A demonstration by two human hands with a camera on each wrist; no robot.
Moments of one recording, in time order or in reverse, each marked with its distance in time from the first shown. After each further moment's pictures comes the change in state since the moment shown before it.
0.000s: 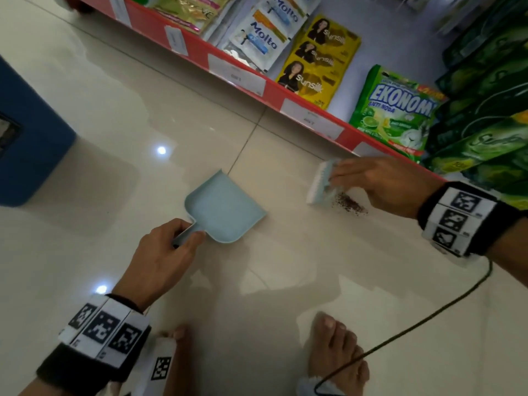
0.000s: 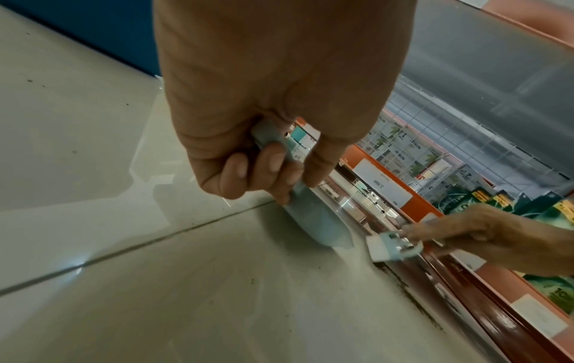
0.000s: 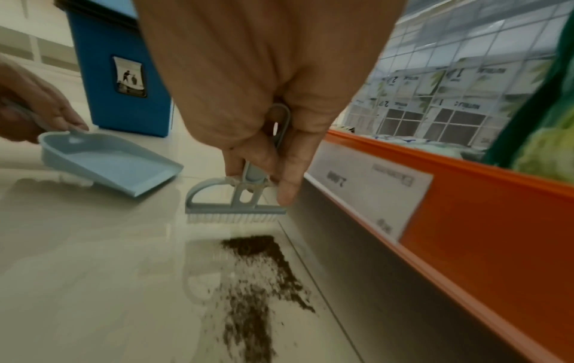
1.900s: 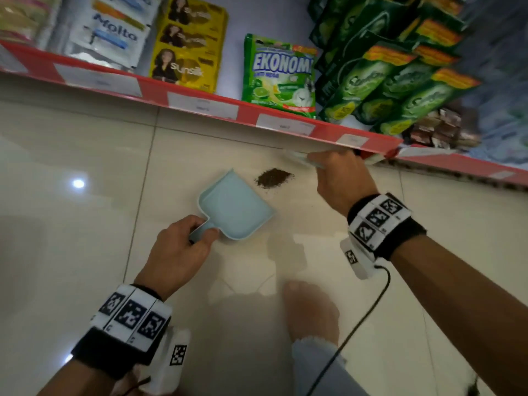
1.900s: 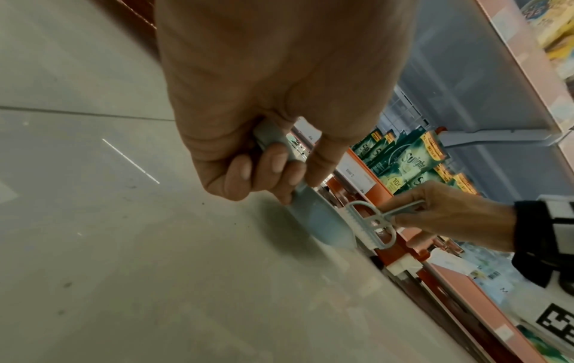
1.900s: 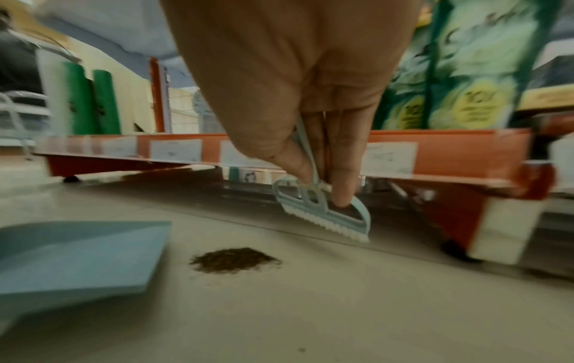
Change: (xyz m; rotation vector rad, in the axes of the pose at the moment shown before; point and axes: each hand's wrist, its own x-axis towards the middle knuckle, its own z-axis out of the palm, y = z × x) left_hand 0.036 0.042 0.074 -0.019 -0.317 0.257; right_hand -0.068 -0.044 0.039 0.033 0.255 0.972
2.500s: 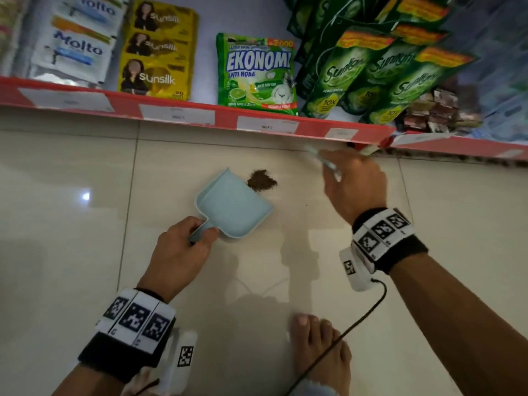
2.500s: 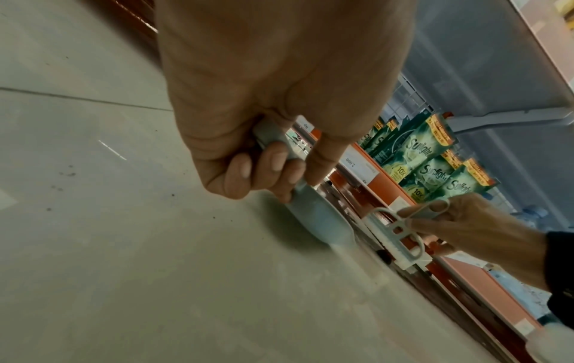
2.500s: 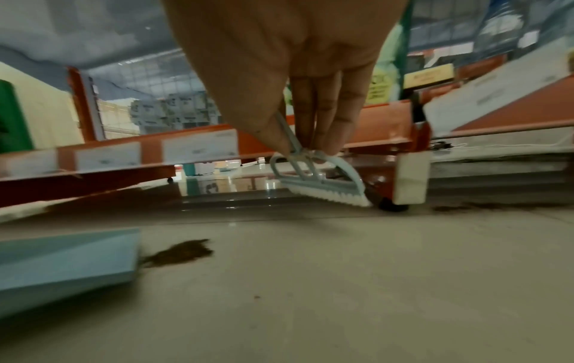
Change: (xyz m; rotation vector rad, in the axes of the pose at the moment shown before) left_hand 0.014 0.018 0.011 -0.005 -0.021 -0.010; right_hand -0.021 0.032 0.021 0.197 0.298 0.173
